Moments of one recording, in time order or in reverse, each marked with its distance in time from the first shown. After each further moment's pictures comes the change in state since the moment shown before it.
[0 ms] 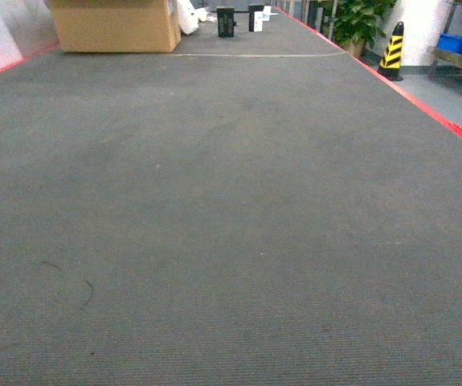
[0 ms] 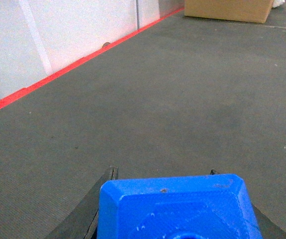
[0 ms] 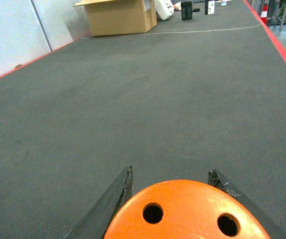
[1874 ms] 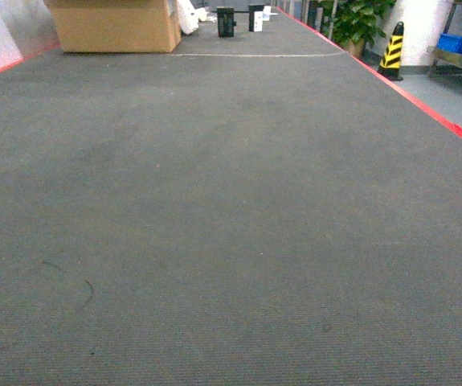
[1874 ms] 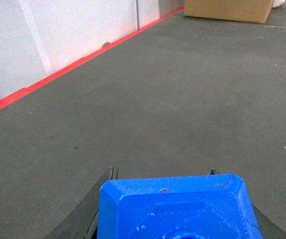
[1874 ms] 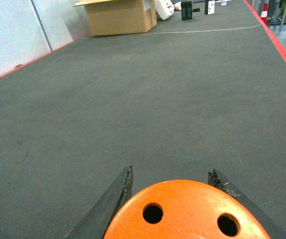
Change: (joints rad) left arm 0.000 0.000 0.000 0.000 0.000 0.000; right arm 0.000 0.000 0.000 0.000 0.000 0.000
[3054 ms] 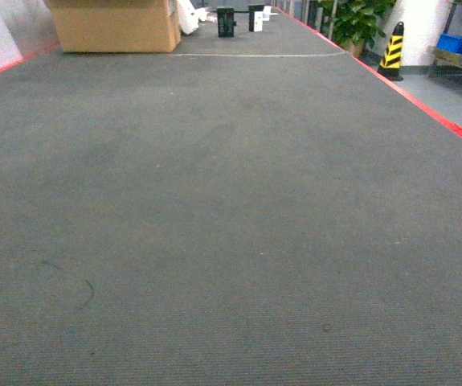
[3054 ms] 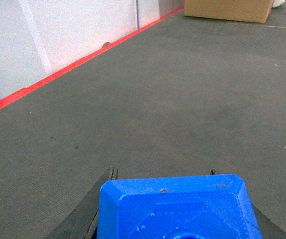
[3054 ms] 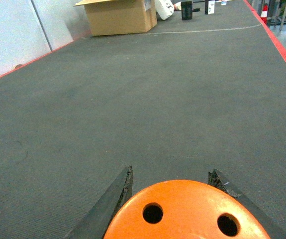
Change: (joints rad) left arm 0.000 0.000 0.000 0.000 0.000 0.000; right arm 0.000 0.000 0.000 0.000 0.000 0.000
